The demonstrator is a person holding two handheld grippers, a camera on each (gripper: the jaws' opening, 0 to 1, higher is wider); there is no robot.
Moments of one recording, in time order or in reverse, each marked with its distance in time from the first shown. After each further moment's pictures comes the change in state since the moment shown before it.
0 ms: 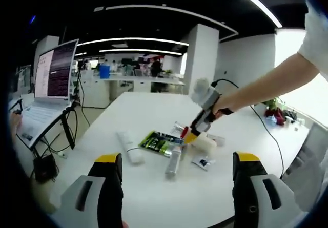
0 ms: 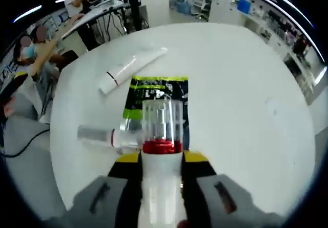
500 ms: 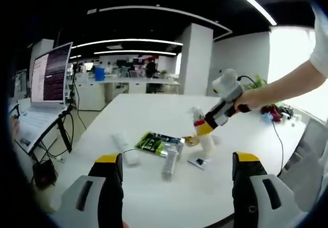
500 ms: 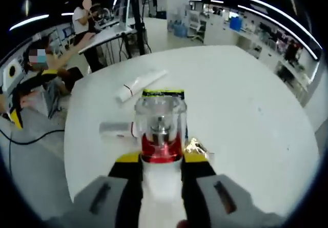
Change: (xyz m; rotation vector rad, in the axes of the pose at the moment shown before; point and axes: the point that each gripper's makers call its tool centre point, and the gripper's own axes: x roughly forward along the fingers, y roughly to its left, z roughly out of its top) left arm 0.000 -0.009 -0.002 0.045 0.007 -0.041; right arm -0.060 0.010 -0.019 0.113 -0.200 -0.011
